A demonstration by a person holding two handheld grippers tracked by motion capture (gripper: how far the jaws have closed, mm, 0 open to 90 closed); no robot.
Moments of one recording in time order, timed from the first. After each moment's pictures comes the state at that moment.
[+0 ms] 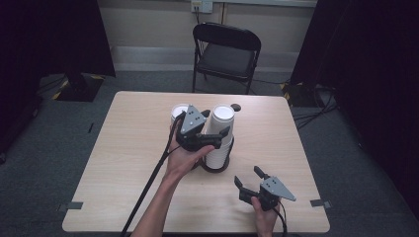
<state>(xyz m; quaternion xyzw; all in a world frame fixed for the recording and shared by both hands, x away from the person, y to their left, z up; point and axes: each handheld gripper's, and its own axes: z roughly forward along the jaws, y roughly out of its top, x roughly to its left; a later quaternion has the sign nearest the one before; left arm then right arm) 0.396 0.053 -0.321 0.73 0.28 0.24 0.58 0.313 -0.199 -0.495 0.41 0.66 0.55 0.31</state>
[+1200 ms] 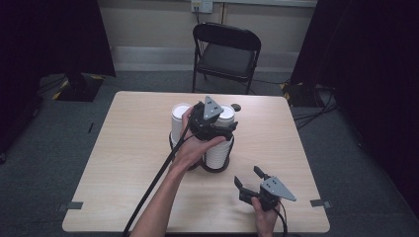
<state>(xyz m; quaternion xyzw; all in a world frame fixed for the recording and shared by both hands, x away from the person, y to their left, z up) 0.428 0.021 -0.320 0.77 0.30 0.26 0.51 0.313 -0.200 -0.495 0.40 0.66 0.55 0.31</state>
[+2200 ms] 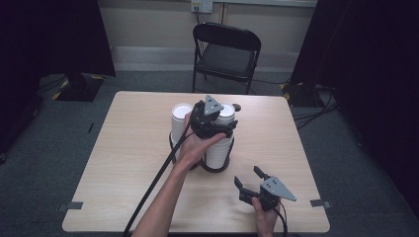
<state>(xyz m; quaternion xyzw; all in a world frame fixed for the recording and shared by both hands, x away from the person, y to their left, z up) 0.440 0.021 -0.326 0.77 0.31 0.23 0.51 0.313 -0.200 -0.495 0.40 0.66 0.55 0.30</state>
